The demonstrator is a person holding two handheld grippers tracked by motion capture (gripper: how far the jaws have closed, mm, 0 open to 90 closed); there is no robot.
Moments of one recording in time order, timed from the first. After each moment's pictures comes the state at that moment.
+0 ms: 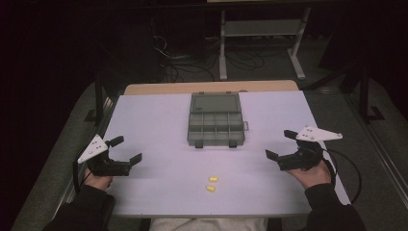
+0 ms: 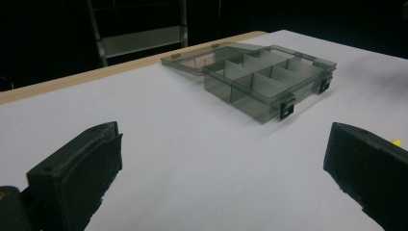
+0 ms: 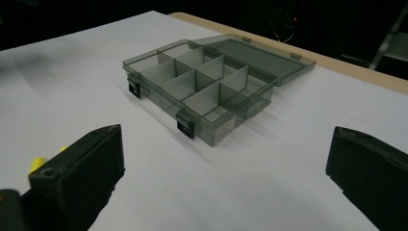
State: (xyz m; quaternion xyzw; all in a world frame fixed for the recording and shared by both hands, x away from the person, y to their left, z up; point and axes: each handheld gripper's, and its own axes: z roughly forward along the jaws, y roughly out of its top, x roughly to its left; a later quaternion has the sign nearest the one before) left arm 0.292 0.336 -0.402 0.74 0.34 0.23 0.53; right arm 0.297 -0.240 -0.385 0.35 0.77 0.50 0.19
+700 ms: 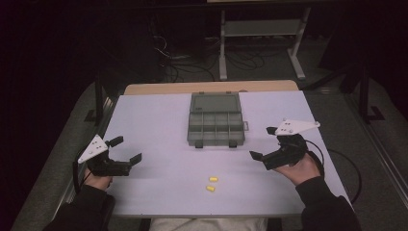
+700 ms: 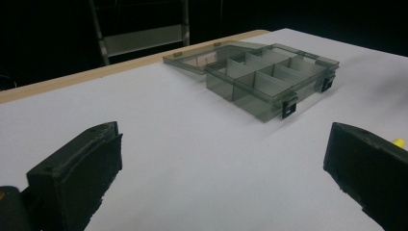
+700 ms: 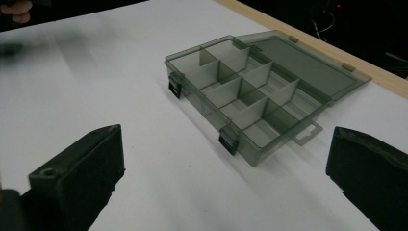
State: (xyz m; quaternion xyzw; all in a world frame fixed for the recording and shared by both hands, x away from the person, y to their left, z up) left arm 0.292 0.337 -0.402 0.74 0.34 0.24 0.53; right arm 0.303 -0.193 -0.356 0.29 0.82 0.46 0.16
